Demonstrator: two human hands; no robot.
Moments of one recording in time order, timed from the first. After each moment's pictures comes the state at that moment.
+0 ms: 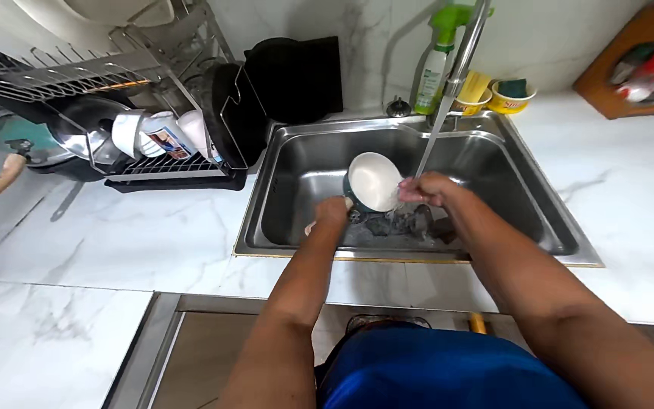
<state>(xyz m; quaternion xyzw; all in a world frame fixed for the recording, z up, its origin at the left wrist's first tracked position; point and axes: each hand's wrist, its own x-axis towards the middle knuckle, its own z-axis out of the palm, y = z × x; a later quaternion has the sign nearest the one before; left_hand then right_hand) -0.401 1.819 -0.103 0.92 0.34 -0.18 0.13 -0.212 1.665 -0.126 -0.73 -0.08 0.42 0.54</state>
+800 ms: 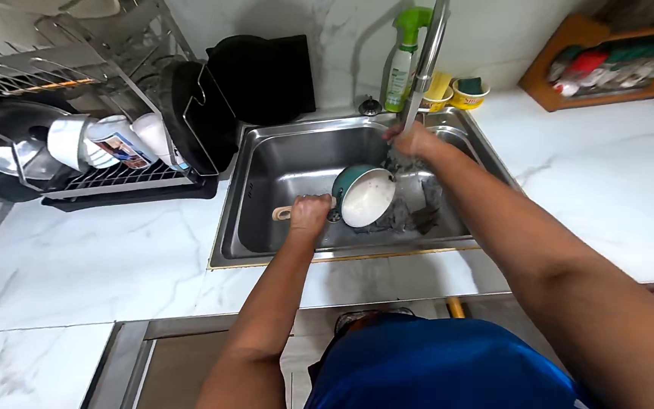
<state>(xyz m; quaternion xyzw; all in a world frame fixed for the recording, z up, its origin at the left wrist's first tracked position) -0.425 1.828 -0.109 0.99 0.17 0.00 -0.04 -0.183 1.677 -0.044 -0.89 -0.31 0.14 0.31</state>
